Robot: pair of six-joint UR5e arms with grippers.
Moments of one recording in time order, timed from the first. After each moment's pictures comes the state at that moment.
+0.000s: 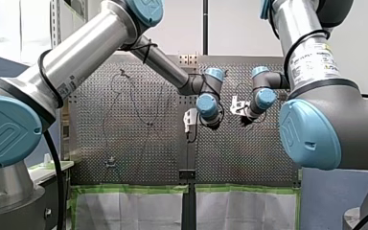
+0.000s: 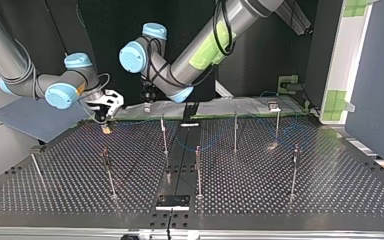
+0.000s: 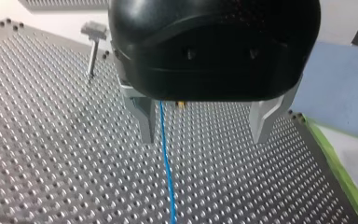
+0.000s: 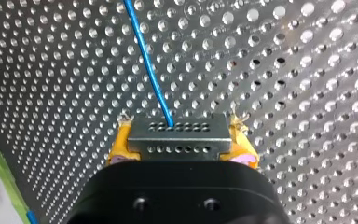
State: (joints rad) left arm -0.77 -2.30 -1.27 -3.03 -2.06 -1.82; right arm 1.84 -1.01 1.50 -0.12 1.40 1.69
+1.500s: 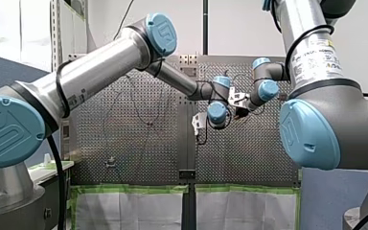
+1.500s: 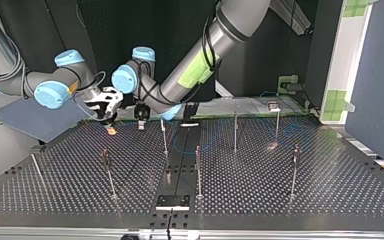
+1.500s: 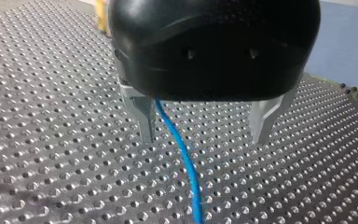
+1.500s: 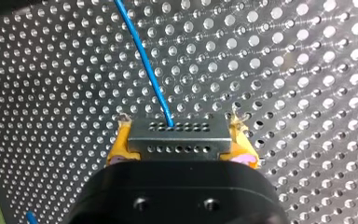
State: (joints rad) left arm -0.75 -2.50 -0.95 -3.07 -2.10 -1.86; right arm 1.83 -1.08 1.51 -0.07 1.23 1.67
